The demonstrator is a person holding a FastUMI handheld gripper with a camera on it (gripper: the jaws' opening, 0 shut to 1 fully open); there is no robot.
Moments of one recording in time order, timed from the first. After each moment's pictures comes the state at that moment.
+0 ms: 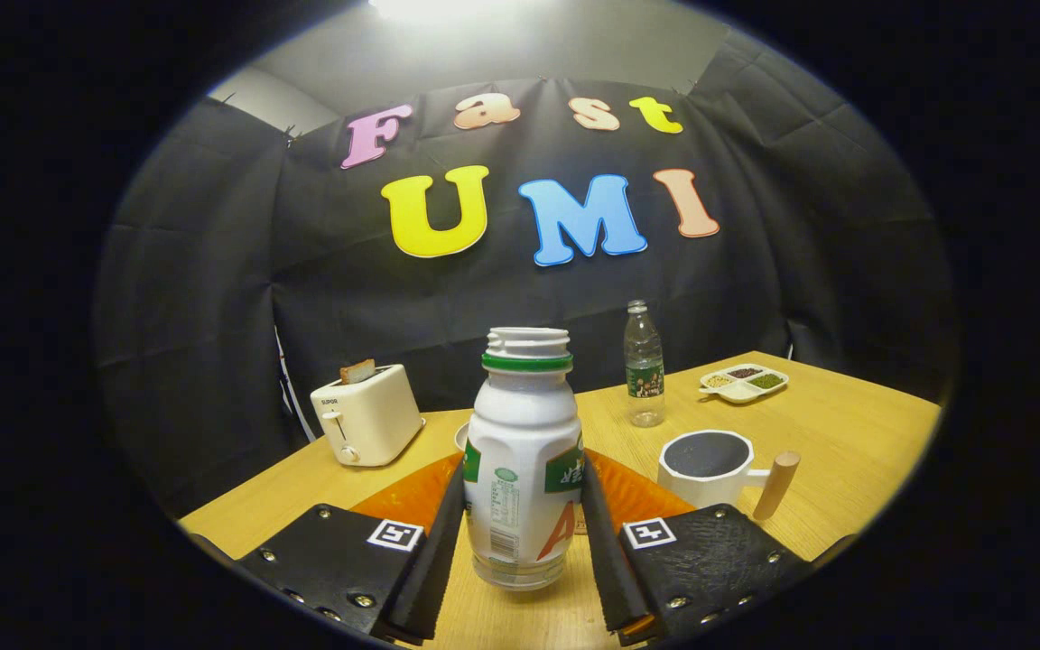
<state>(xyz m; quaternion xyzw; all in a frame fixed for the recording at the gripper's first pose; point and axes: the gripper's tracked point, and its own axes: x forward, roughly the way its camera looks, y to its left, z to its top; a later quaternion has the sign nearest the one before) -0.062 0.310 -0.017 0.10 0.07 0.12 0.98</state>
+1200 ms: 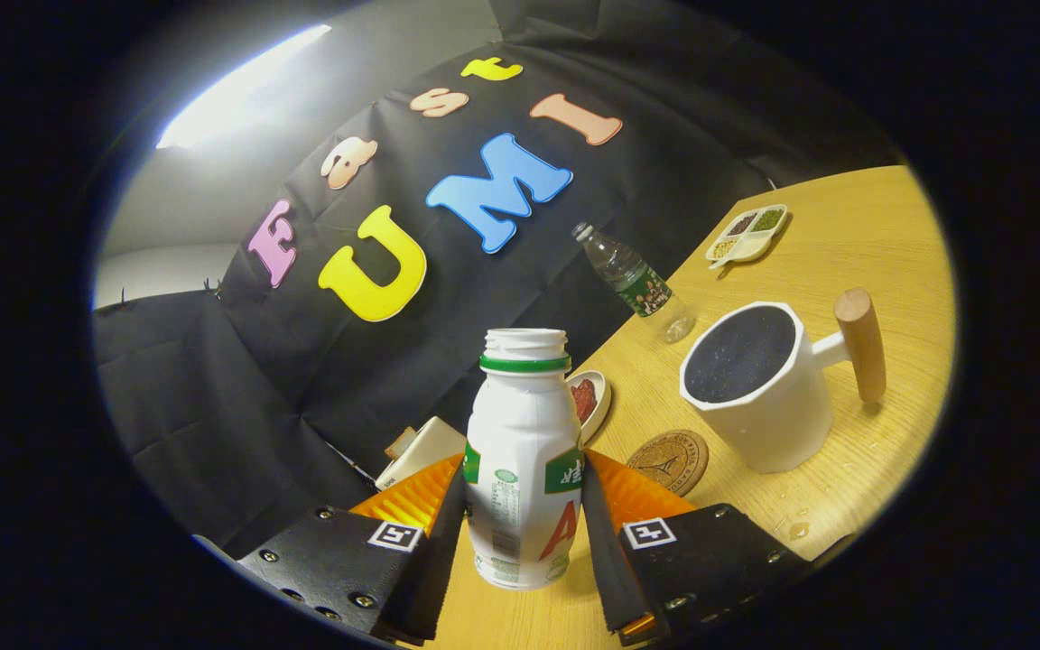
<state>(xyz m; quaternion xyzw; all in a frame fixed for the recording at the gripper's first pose) -0.026 0.313 -0.035 0.40 0.12 0.16 0.89</state>
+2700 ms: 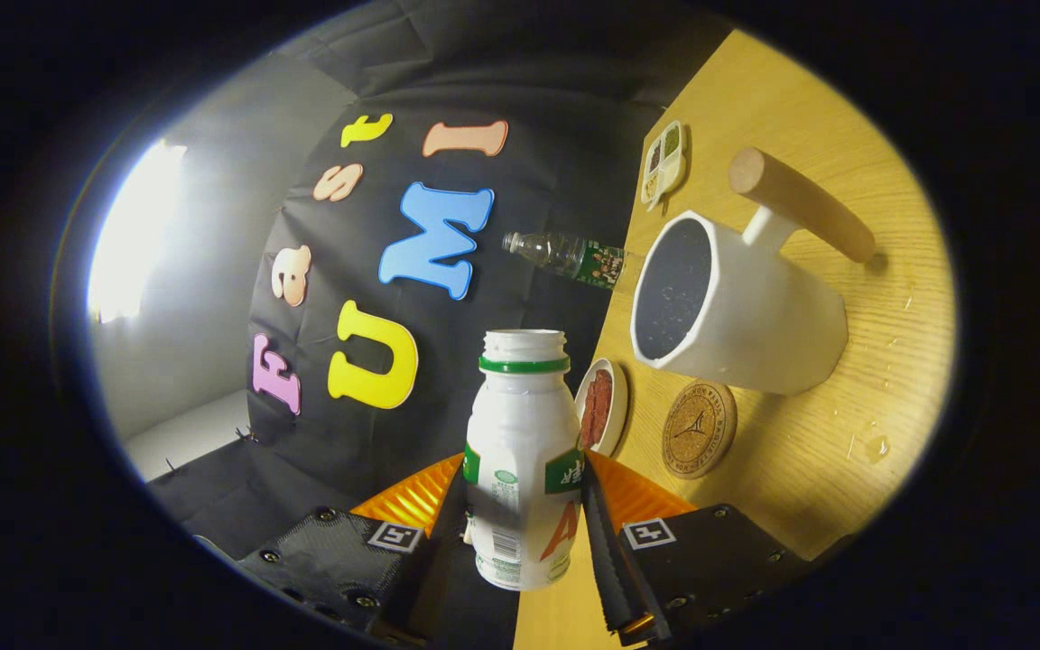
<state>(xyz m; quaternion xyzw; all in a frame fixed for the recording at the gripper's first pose) -0.018 0.304 -0.031 0.62 0.10 0.14 0.76</state>
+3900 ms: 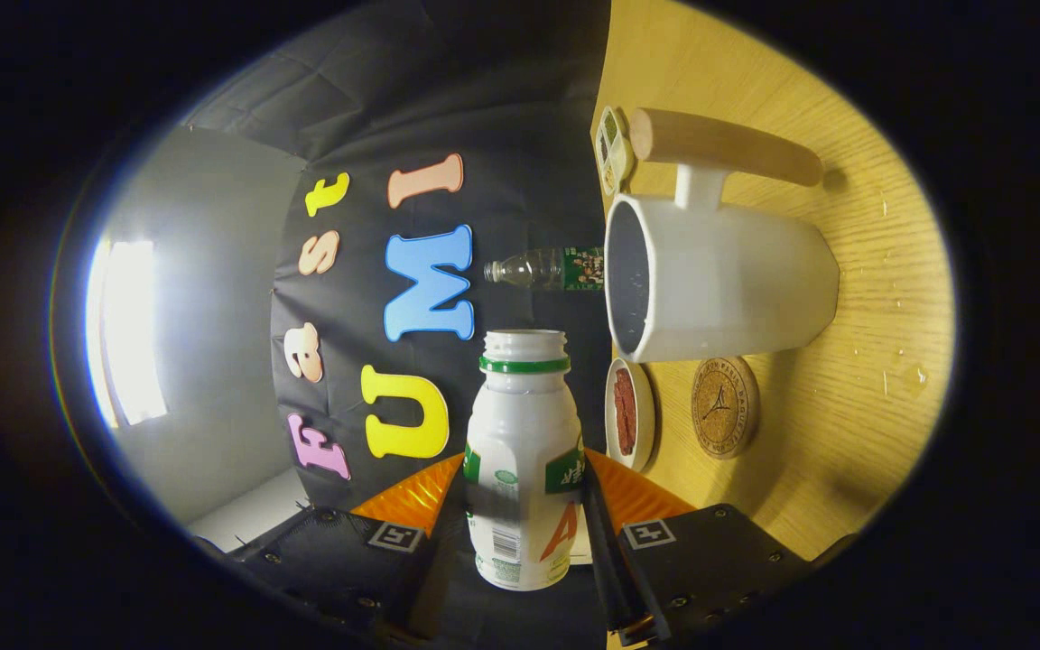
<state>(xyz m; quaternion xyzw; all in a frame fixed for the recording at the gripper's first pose) -0.013 0.295 -0.023 0.72 0.07 0.13 0.67</state>
